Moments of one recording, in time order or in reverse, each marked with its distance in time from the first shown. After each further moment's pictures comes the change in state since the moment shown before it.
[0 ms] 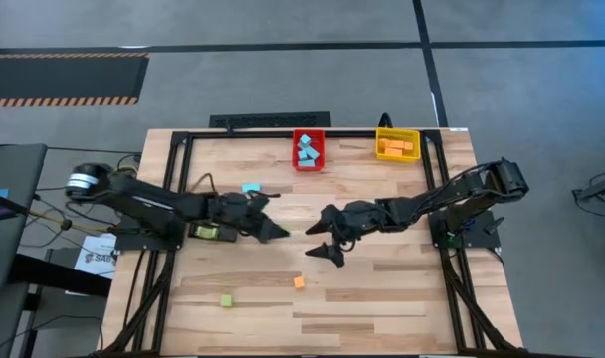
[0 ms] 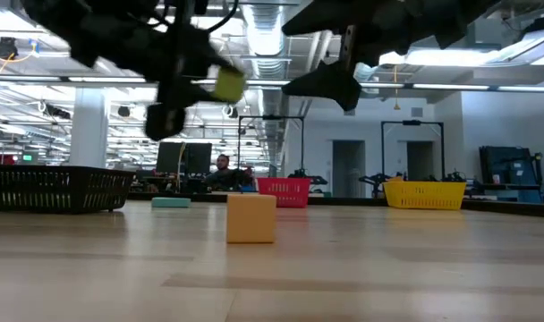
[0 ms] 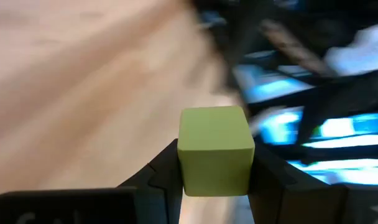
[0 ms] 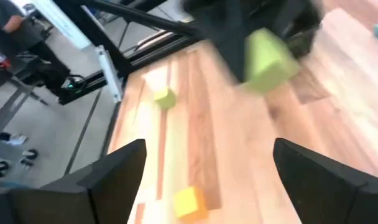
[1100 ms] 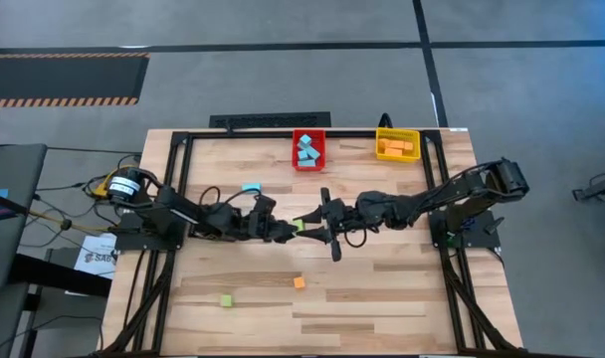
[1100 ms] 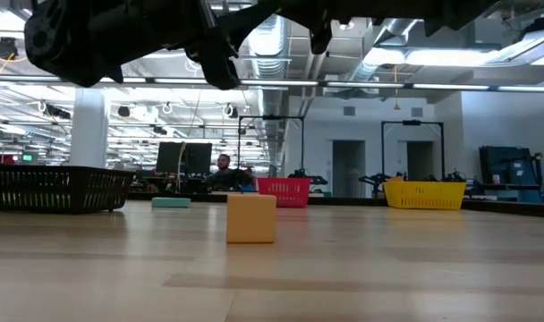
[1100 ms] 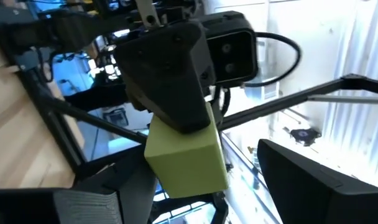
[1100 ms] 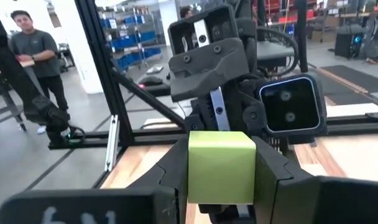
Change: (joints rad) left arm -0.103 0.335 -0.008 1.065 -0.119 -0.270; right arm -0.003 -0.001 0.002 0.375 0.066 -0.371
